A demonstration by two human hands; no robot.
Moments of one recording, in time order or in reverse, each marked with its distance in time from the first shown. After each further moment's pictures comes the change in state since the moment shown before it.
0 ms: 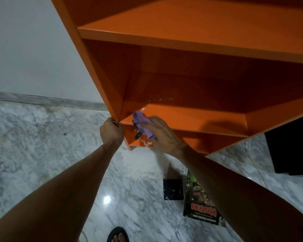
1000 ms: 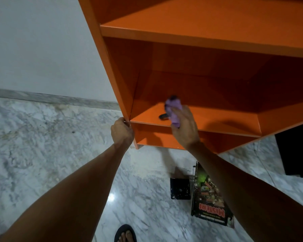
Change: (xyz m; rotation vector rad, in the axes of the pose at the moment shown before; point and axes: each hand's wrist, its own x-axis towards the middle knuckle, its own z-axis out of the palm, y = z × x) left_hand 0.004 -0.007 0.002 0.046 -0.058 -0.054; right_hand -0.004 0.017 -0.009 0.085 0.393 0.315
